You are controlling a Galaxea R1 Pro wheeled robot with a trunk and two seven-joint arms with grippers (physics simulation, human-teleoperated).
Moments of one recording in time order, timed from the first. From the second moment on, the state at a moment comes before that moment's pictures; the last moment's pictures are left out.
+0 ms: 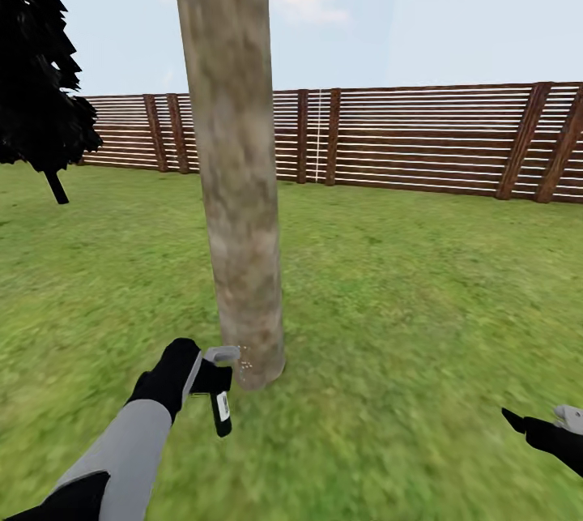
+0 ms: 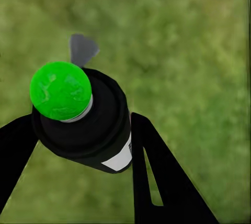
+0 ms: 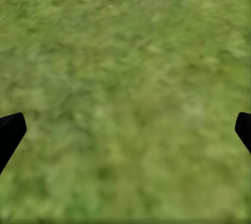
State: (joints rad) left arm -0.79 -0.11 0.30 -0.60 -0.41 0.92 -0.32; right arm -0.47 -0.15 -1.12 -1.02 0.66 0.28 0.81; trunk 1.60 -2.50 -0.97
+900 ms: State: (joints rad) left arm -0.97 -0.11 0.12 -0.67 -0.41 1.00 -0.36; right arm -0.47 -0.15 -1.12 -1.02 0.66 0.28 0.81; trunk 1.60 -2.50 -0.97
